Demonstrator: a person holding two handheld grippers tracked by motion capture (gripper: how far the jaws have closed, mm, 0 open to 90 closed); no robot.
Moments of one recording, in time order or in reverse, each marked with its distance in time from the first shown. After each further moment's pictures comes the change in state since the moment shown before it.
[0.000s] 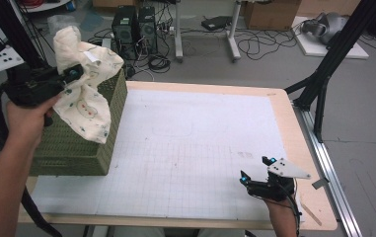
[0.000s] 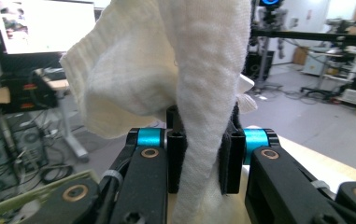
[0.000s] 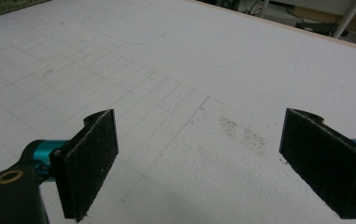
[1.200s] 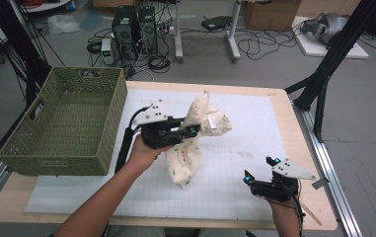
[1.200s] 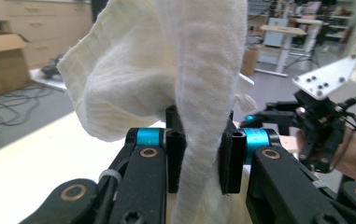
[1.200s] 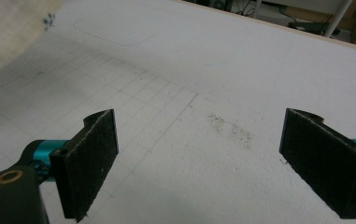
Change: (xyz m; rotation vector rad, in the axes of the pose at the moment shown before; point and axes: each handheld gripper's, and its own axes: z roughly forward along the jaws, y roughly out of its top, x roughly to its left) left arm -0.172 -0.111 0.151 0.120 -0.517 0.007; right arm -0.007 -0.003 -0.006 -0.007 -0.021 0.017
